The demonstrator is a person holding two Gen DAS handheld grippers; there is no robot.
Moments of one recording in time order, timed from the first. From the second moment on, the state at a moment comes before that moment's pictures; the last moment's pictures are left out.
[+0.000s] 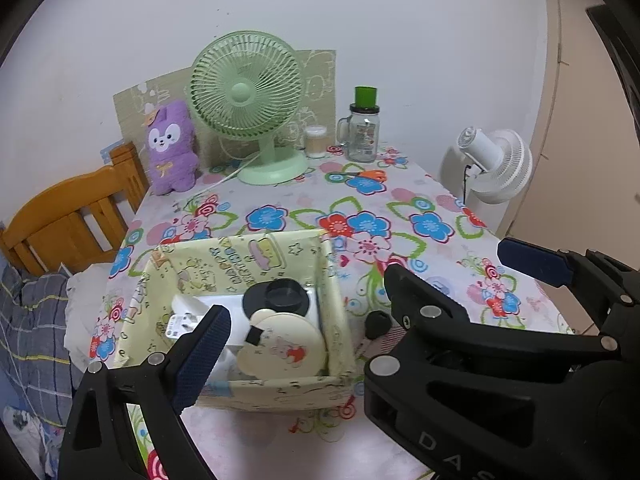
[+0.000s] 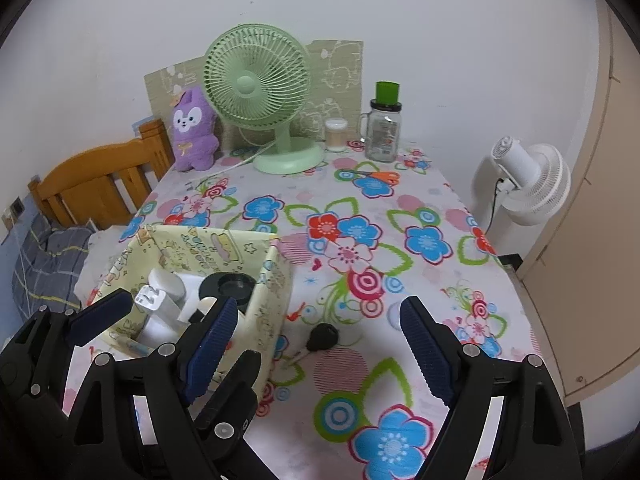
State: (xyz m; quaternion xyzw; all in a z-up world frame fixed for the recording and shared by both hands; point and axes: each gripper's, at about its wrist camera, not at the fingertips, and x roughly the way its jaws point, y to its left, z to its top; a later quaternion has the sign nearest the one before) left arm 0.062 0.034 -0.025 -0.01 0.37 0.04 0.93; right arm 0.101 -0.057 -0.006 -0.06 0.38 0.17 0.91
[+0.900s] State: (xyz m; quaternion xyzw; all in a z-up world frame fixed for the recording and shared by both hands) left arm 0.062 -0.038 -0.032 0.01 0.36 -0.02 0.93; right arm 0.090 -0.131 -0.009 -0.05 0.36 0.12 0.92
